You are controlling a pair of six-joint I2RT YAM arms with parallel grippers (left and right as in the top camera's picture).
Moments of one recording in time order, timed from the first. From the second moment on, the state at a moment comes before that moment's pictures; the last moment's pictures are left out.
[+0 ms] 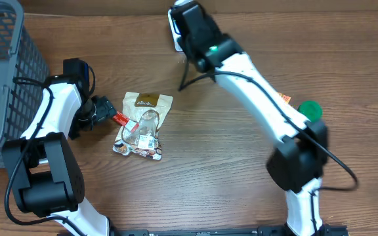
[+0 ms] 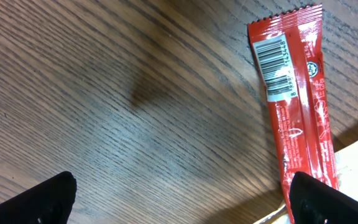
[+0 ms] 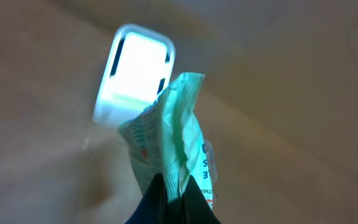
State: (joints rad) left arm 0.15 1.87 1.30 -0.96 -0.10 -0.49; right arm 0.57 2.11 2.09 -0.84 0.40 -0.08
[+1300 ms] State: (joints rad) left arm 0.15 1.87 1.30 -0.96 -0.10 -0.49; right arm 0.31 2.10 1.75 -1.29 0.04 -0.01
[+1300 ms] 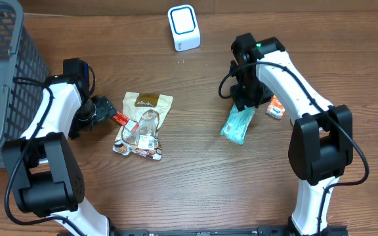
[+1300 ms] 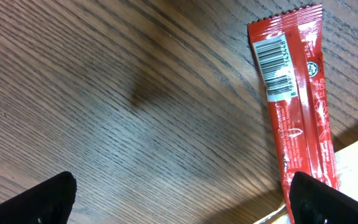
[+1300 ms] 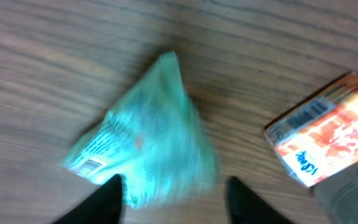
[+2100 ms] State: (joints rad) left arm 0.15 1.87 1.30 -0.96 -0.10 -0.49; right arm 0.38 2.10 1.70 -1.09 -0.17 0.40
